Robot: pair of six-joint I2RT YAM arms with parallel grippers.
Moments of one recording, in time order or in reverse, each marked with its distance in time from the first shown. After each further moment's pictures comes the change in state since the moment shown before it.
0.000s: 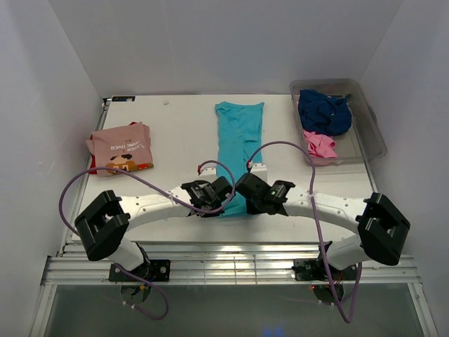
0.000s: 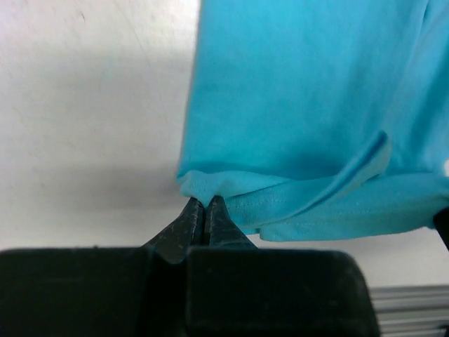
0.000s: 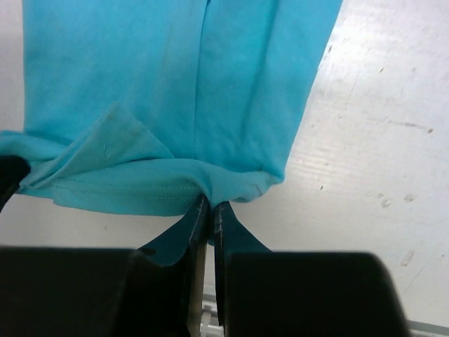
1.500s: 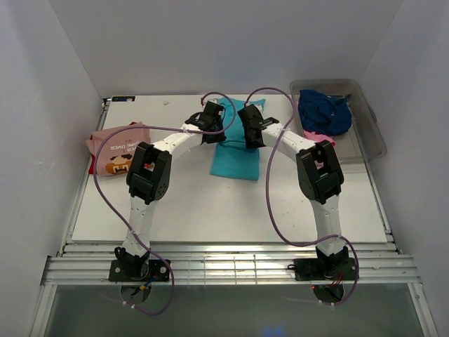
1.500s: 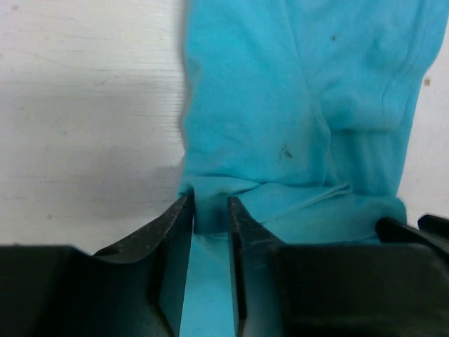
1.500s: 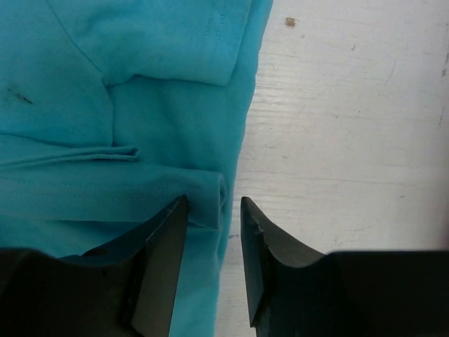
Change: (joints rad) left arm 0.524 0.698 0.846 0.220 0.248 0.505; right arm -0.502 0.744 0.822 0.042 0.000 -0.489
